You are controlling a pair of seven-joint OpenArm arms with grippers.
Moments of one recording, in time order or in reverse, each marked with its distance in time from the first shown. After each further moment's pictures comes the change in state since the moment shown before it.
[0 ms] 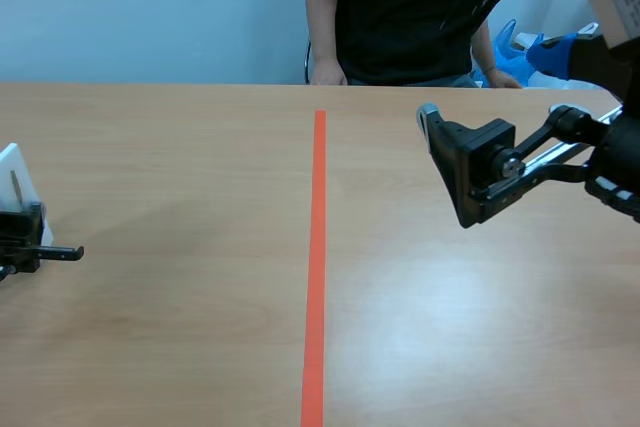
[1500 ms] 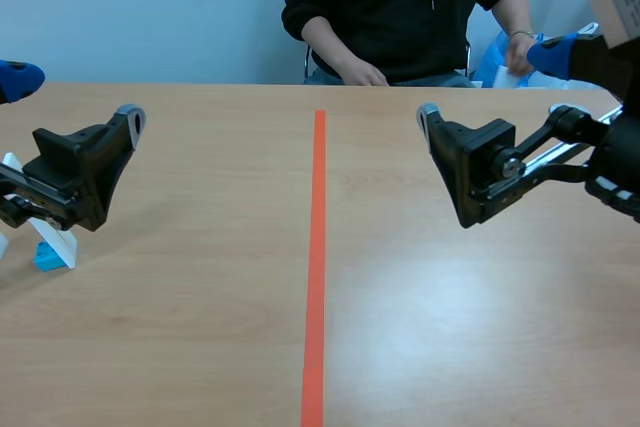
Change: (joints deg) left arm 25.2 -7.2 -1.4 51.8 -8.1 -11.9 4.3; right arm 0.0 0.0 0.0 0.0 0.0 0.0 0.0
